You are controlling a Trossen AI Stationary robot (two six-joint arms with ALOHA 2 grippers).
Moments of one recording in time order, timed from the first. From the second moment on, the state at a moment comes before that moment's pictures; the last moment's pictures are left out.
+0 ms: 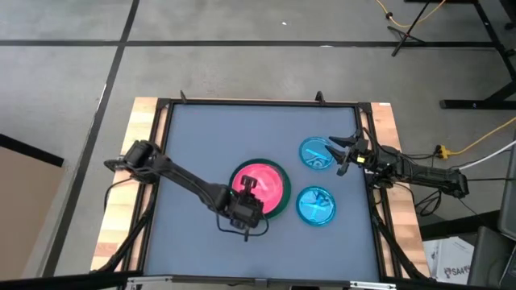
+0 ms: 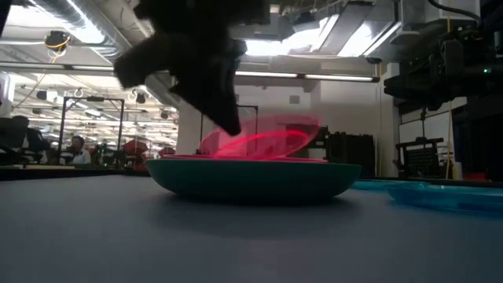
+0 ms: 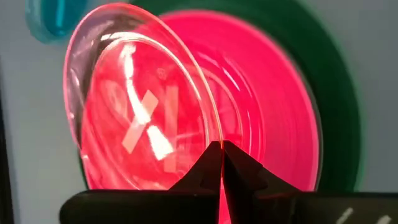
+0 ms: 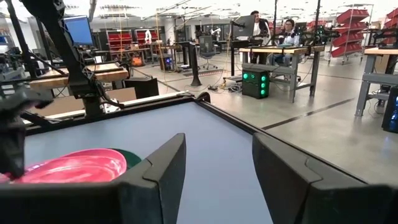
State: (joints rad) left arm -0.38 1.94 1.39 -0.66 -0.50 0.01; right arm -0.14 0.02 0.01 0.05 0.29 0.06
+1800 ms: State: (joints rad) left arm -0.52 1.62 0.54 0.73 -0.82 -0.26; right arm -0.14 0.83 0.15 0.23 0.08 0.18
